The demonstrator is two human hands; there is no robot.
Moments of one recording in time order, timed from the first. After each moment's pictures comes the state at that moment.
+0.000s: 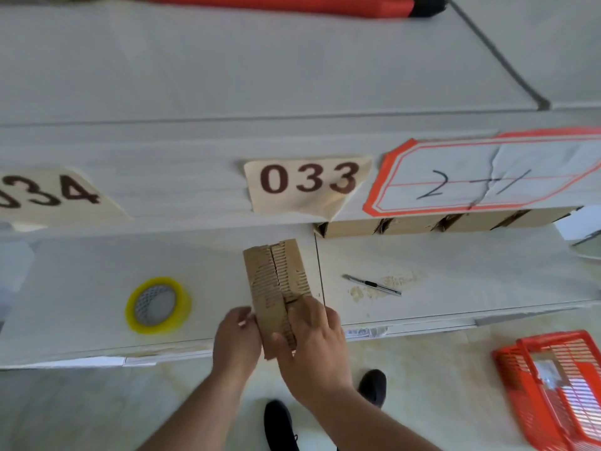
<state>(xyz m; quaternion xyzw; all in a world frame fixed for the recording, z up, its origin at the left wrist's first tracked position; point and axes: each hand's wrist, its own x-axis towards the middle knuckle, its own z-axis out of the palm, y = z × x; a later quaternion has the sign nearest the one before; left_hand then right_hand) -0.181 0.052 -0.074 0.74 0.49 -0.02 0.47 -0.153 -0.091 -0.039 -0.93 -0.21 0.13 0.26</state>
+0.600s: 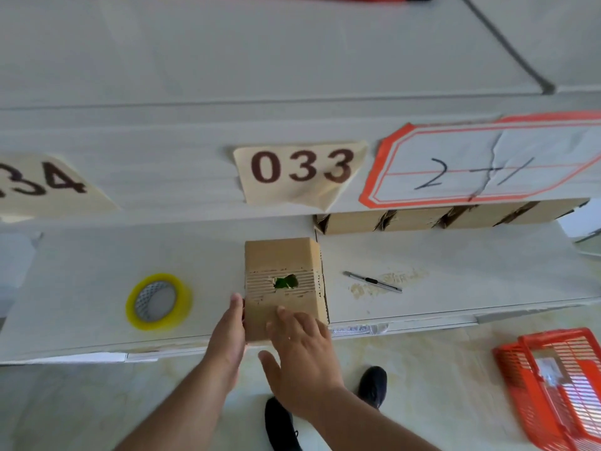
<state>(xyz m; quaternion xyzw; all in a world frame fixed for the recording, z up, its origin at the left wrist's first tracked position) -0.188 0.063 -0.080 0.56 0.45 -0.05 0.69 -0.167 -0.086 -0.054 -0.92 -0.33 0.16 0.15</state>
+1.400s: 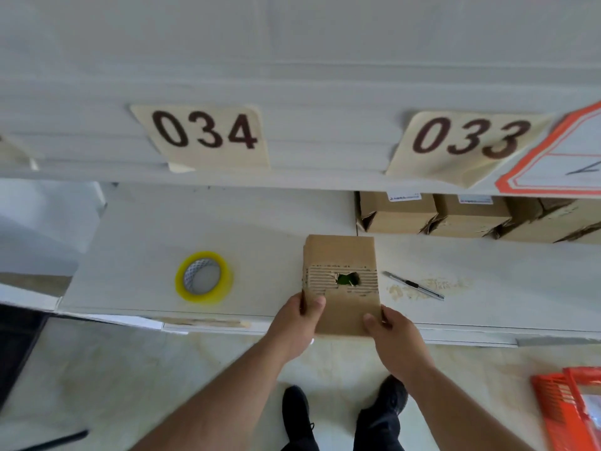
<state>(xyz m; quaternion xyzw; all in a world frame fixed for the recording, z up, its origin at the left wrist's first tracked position) -0.184 0.046 -0.075 0.73 0.33 -0.15 0.57 -0.108 -0.151 -0.069 -0.88 0.02 0.30 0.37</state>
